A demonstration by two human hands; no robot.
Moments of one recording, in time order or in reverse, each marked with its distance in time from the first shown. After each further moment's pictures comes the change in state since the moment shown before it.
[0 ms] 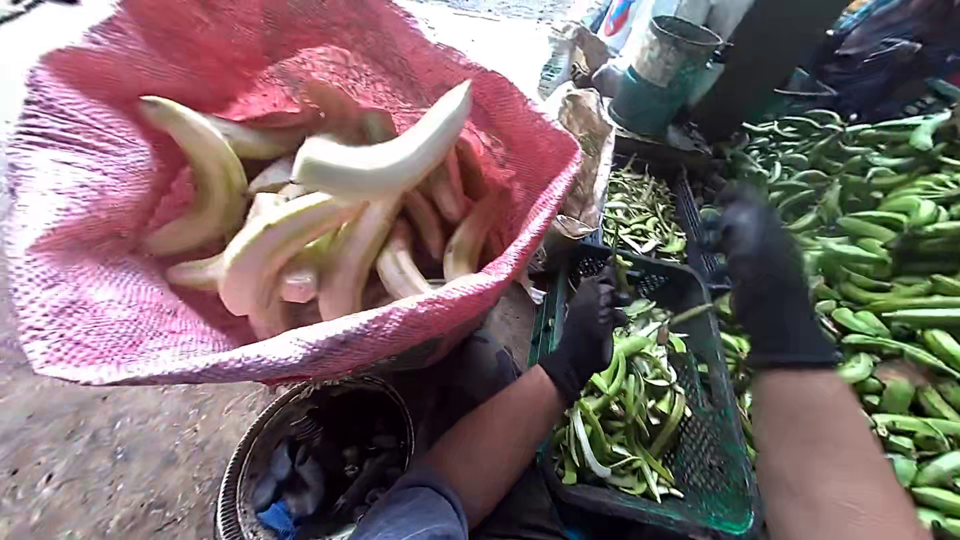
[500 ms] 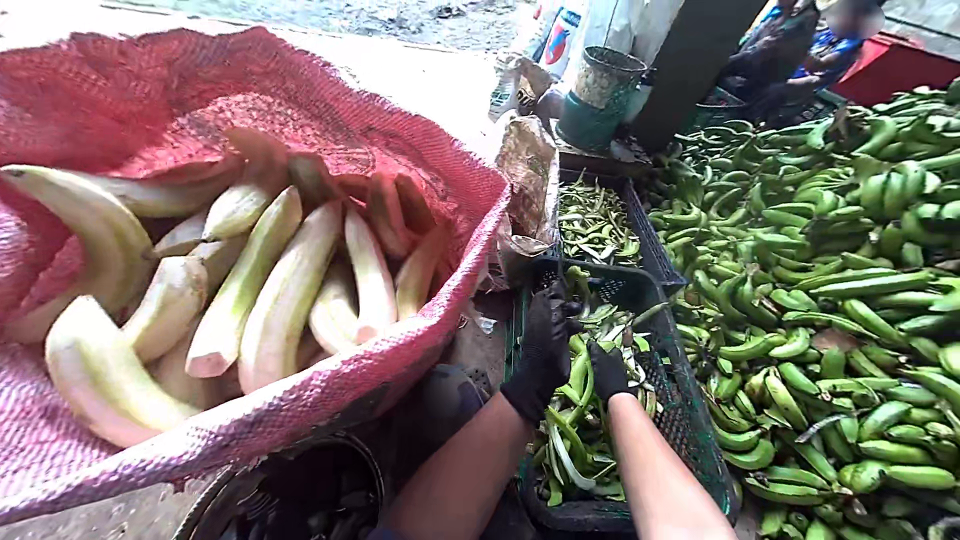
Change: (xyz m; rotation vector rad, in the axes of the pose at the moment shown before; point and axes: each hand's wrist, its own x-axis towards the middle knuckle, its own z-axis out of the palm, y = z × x) left_hand -0.003 0.000 0.000 0.034 0.051 0.046; right_hand -0.068 0.196 0.136 -0.042 0.095 0.821
